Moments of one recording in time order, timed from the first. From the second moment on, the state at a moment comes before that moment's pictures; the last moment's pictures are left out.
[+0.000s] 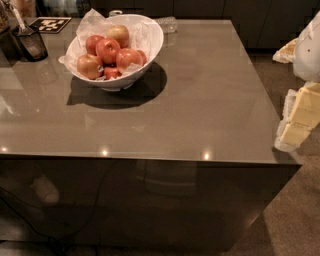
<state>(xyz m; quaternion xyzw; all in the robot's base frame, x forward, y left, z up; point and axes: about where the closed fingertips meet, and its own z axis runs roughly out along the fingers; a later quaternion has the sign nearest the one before) 0.438 -0.216 0.977 -0.60 0.78 -0.04 0.16</state>
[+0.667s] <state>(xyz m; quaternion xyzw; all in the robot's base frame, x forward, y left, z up) 0.442 -0.210 0.981 -0.60 0.79 -0.04 0.16</state>
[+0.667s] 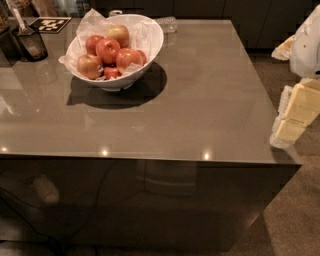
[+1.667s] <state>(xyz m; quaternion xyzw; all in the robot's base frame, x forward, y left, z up) 0.480 -0.138 0.996 -0.59 0.80 -0.05 0.14</state>
